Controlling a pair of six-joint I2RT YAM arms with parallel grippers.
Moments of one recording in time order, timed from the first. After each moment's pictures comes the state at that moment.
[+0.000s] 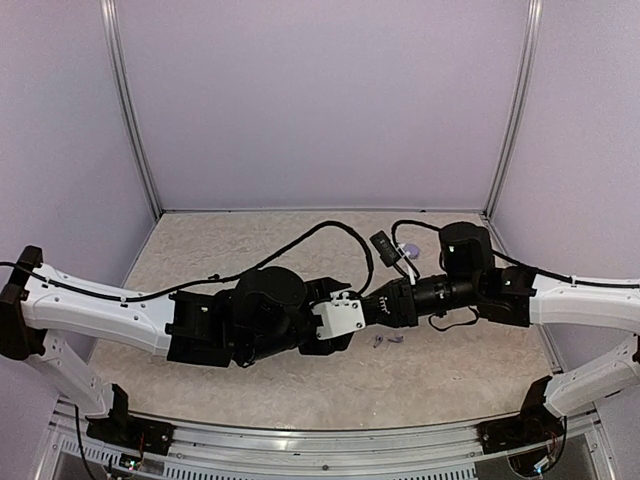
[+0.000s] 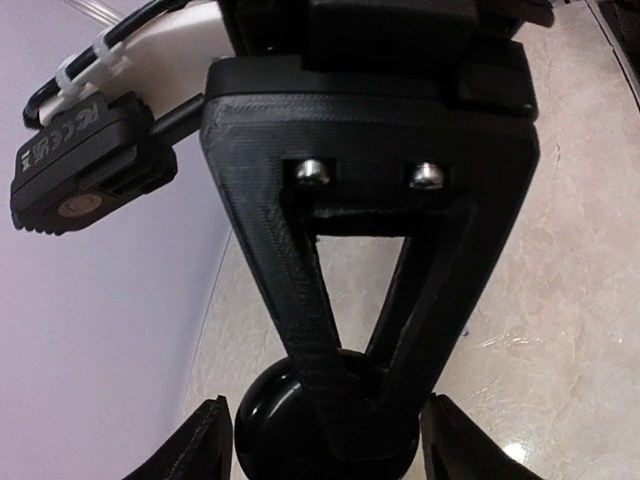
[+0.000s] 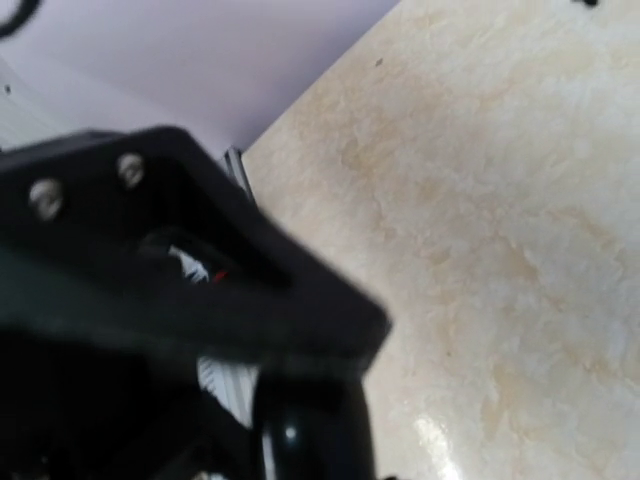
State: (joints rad) left arm -1.34 1.53 1.06 0.07 -0.44 0.66; right arm 0.88 1.23 0.78 0.07 -0.61 0.49
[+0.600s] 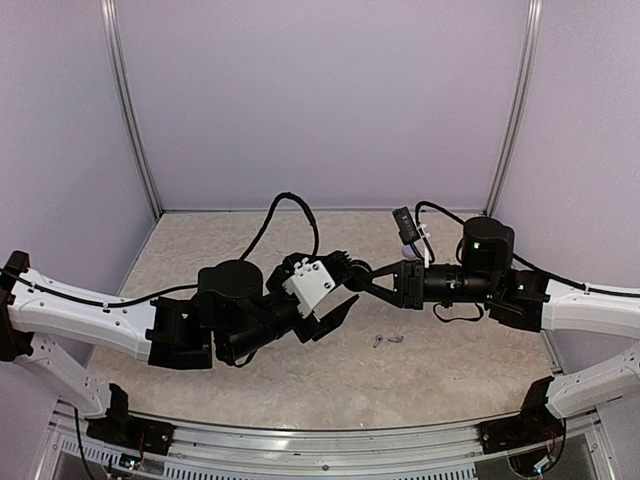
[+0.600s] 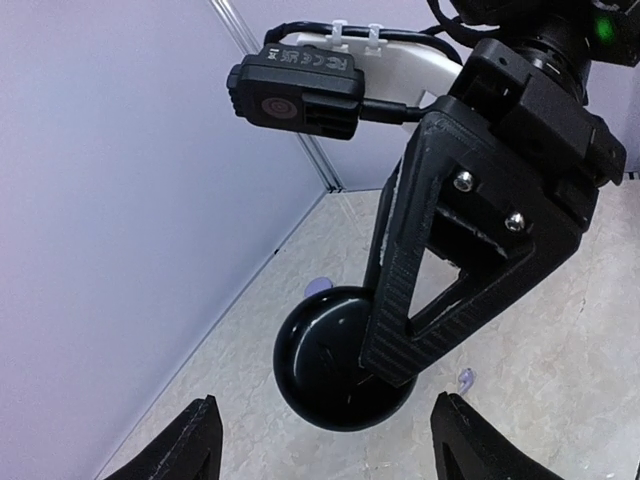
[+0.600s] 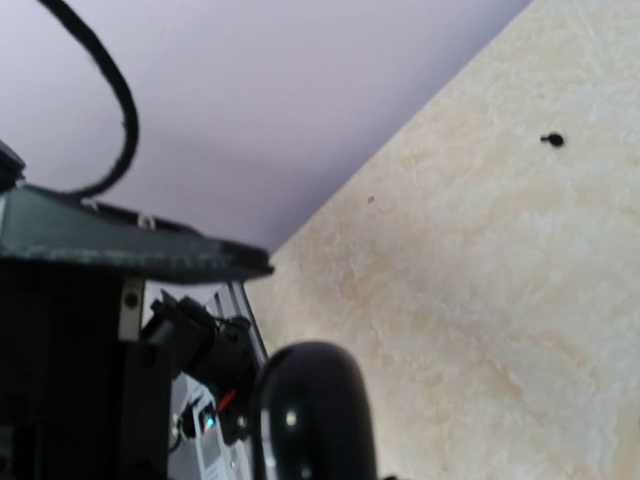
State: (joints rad) left arm -1.34 1.43 0.94 0.36 -0.50 0.44; right arm 0.88 1.13 0.74 0.23 -0.46 0.59
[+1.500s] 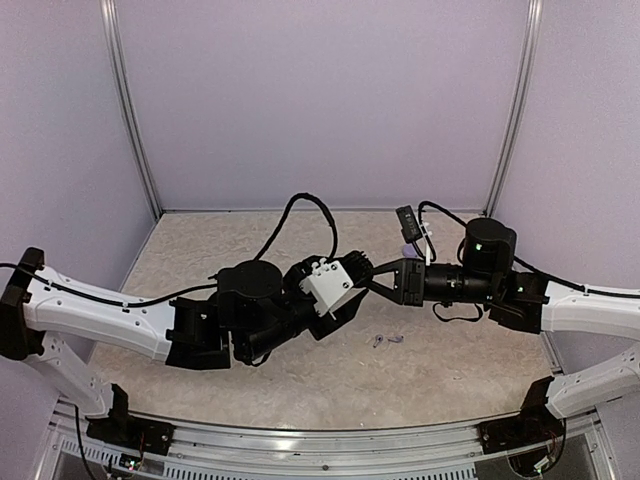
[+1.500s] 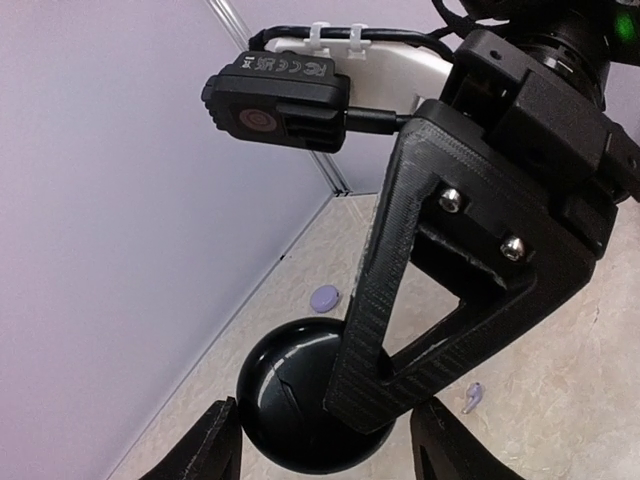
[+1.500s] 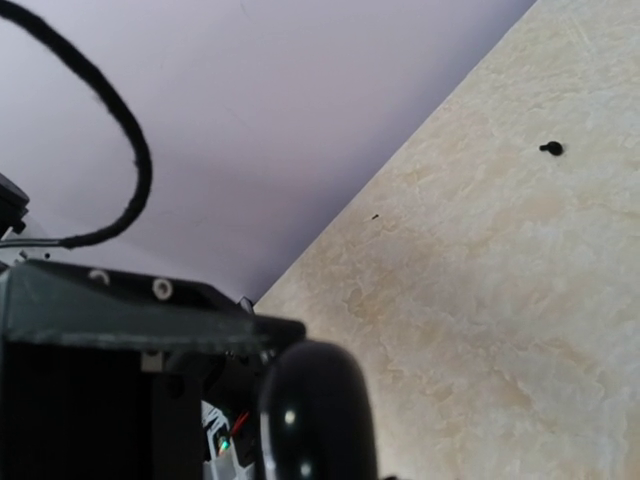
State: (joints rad) left arm -1.34 1.51 0.99 0.42 -0.51 0.45; right arm 0.88 1.13 0.72 0.28 -0.44 0.66
